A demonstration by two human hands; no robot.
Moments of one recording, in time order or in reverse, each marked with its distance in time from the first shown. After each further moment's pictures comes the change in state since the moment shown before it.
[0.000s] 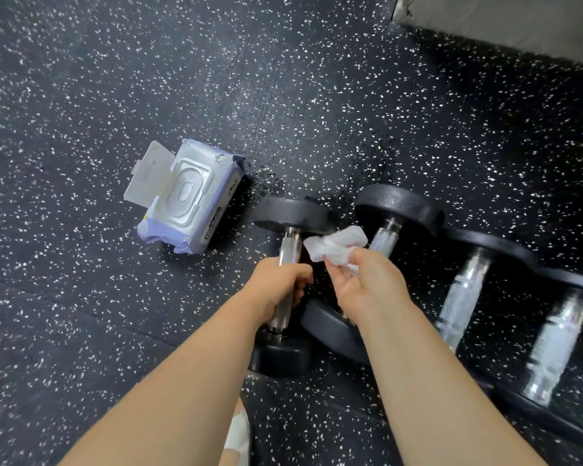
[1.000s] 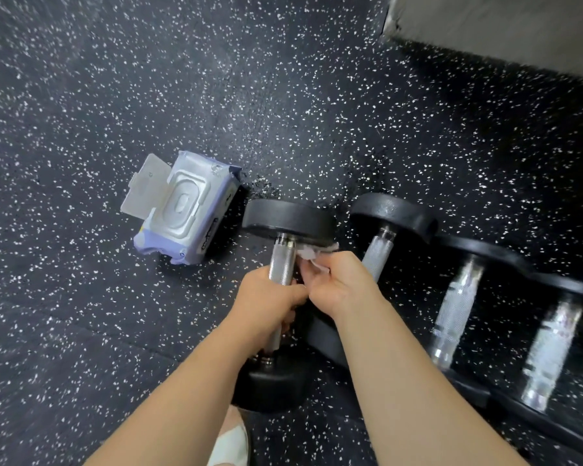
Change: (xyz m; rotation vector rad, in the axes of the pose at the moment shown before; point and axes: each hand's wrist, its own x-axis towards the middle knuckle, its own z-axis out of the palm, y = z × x) left_hand -0.033 0.000 -0.008 0.058 0.037 0.198; right_hand 0.016 0.014 0.019 0.089 -0.188 0.155
